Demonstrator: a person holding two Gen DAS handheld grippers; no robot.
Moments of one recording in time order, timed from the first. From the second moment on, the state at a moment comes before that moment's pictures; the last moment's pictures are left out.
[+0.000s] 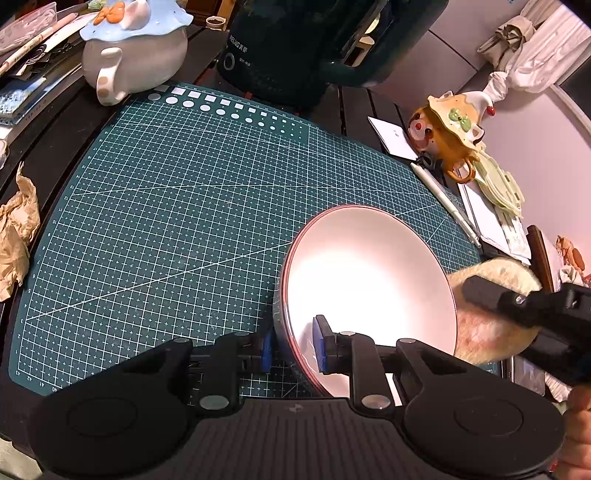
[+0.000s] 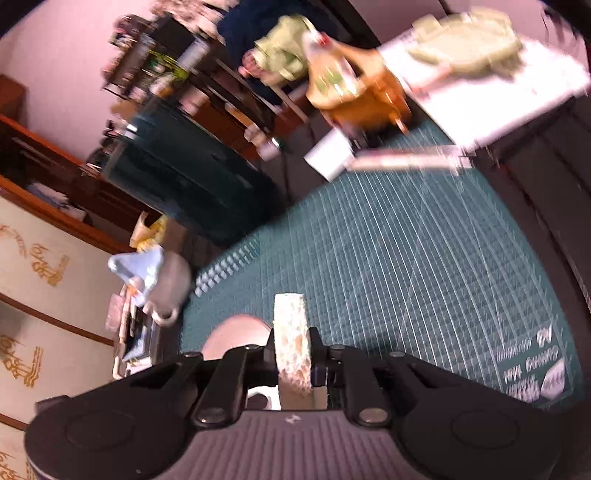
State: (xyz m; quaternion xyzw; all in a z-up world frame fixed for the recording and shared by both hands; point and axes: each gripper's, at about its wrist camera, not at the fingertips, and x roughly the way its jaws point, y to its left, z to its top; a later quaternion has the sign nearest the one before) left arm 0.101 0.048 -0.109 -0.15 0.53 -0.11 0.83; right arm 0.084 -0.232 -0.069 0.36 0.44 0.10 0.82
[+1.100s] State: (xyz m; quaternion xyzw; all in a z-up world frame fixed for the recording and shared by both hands) left arm 0.102 0.040 -0.107 -0.14 0.53 -0.11 0.83; right arm 0.081 -0.239 -0.056 0.38 0.41 0.11 0.82
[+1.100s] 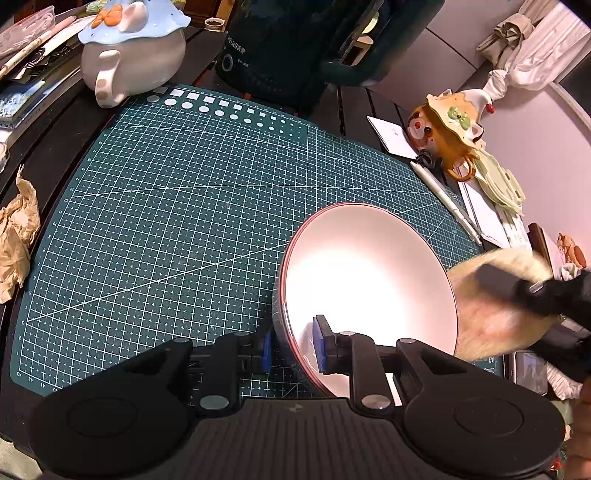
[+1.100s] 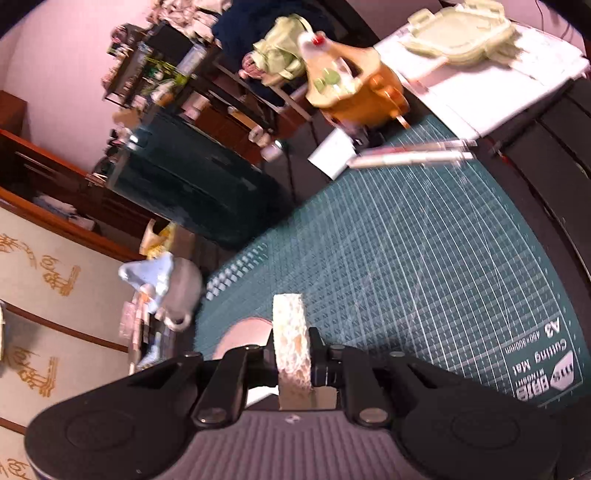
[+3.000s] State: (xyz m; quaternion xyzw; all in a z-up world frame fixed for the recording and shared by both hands) left arm 0.102 0.037 -0.105 -0.14 0.53 -0.11 0.83; right arm 0.073 -0.228 -0.040 0.29 0.37 0.08 0.88
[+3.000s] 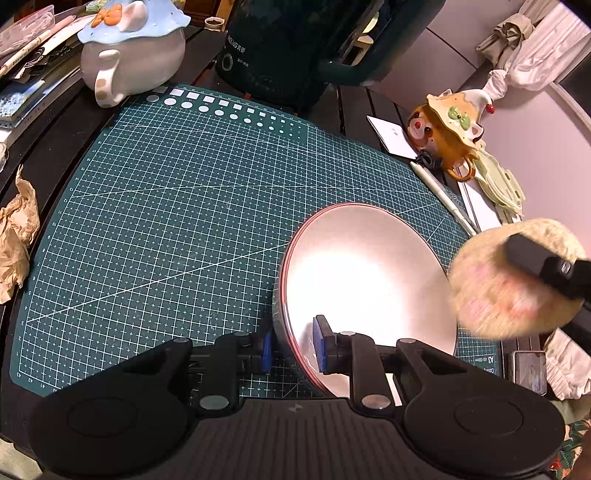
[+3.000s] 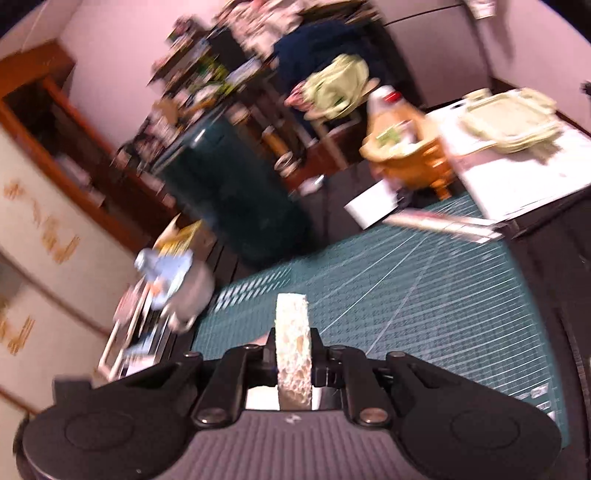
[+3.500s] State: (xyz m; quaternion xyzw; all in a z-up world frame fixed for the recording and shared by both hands) left arm 0.102 0.039 -0.107 -0.14 0.53 -0.11 0.83; right arm 0.085 -0.239 -0.079 0.39 0.42 0.09 0.81
